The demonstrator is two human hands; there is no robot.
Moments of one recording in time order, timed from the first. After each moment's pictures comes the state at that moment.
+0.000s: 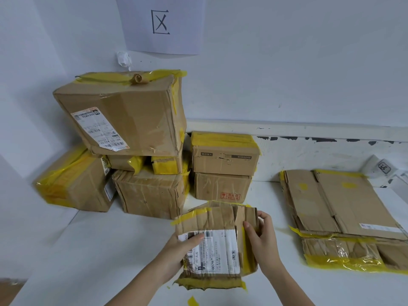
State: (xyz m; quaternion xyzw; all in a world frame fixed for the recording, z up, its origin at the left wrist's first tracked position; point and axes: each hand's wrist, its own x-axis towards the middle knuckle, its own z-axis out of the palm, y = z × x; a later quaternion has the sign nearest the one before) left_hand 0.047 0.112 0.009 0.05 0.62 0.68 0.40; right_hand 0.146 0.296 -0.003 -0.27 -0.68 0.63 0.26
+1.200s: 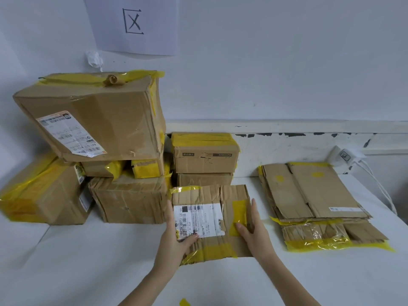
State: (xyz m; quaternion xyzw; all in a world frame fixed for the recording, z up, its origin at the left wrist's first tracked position) left_hand 0.050 0.129 0.003 0.25 0.76 0.57 0.18; right_hand 0.165 0.309 0.003 -0.30 -0.76 0.55 0.17
